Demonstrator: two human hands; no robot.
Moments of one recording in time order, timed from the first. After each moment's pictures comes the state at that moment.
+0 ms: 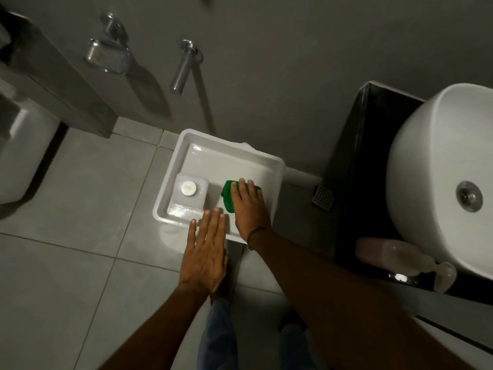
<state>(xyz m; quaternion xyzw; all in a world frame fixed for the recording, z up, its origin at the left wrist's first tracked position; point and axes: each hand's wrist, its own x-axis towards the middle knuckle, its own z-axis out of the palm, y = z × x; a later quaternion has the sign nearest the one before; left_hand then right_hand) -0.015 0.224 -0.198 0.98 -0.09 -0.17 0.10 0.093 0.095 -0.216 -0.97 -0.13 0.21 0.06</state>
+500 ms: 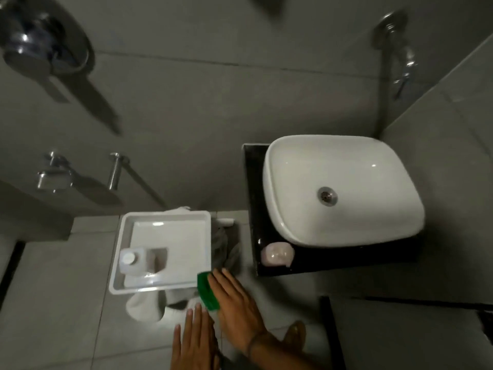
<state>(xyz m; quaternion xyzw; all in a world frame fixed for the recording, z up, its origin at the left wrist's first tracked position) -0.120 0.145 -0.069 0.97 -0.15 -0.13 0.16 -0.065 -0.002 -0.047 -0.96 -0.04 0.11 0.26</state>
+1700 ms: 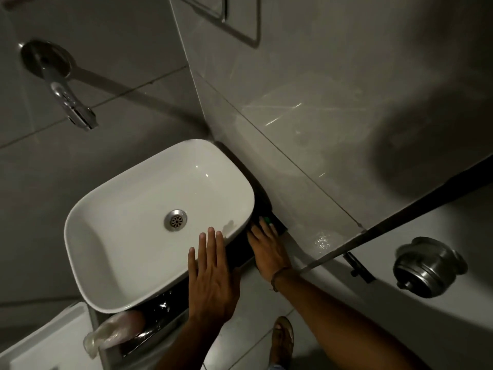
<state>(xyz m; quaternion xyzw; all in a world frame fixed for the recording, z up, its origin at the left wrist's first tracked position) -0.069 -0.284 0.020 0.92 -0.39 -0.09 0.03 -0.122 -0.450 -0.065 -0.96 0.21 0.01 0.17</state>
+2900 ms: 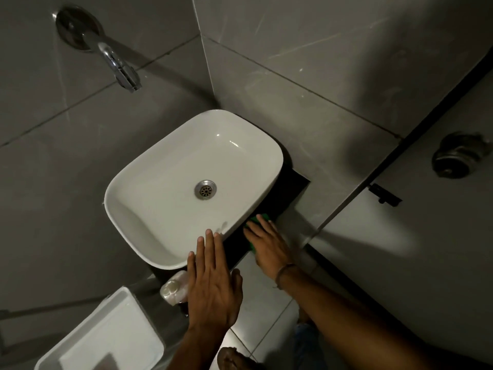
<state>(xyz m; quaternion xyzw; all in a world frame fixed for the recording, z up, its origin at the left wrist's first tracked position) -0.041 -0.117 0.038 0.88 -0.43 -0.15 0.08 -0.114 -0.282 -0.060 -0.95 0.25 -0.03 0.20</state>
